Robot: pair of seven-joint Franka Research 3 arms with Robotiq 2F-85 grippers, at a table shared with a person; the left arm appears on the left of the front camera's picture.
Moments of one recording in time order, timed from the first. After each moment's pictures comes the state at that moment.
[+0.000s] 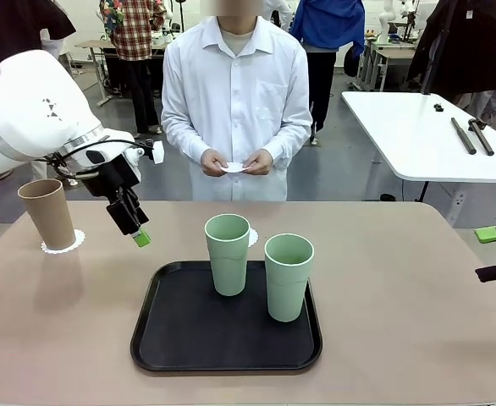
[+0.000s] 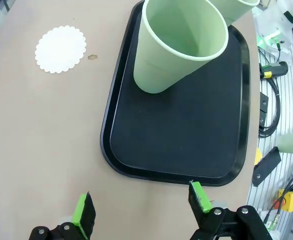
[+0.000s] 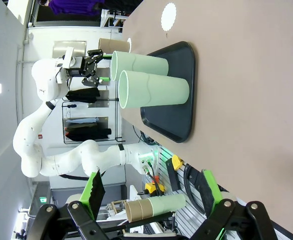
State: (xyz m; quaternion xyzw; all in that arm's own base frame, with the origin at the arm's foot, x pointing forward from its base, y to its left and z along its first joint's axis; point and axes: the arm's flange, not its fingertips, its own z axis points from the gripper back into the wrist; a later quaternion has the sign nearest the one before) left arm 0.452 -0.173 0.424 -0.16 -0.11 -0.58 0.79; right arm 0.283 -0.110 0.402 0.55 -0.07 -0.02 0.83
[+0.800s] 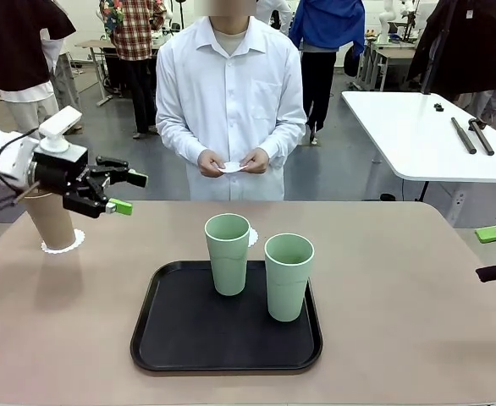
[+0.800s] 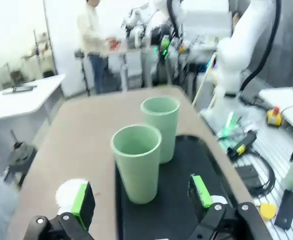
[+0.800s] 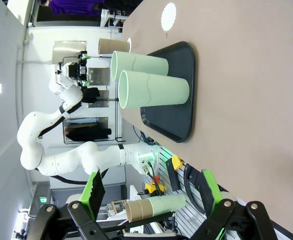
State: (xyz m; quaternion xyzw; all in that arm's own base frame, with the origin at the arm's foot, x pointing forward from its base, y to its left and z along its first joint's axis) left arm 0.445 -0.087 0.397 -0.44 -0.44 -0.59 0.52; right arm 0.283 -0.111 0.402 0.55 -0.07 -0.02 0.83
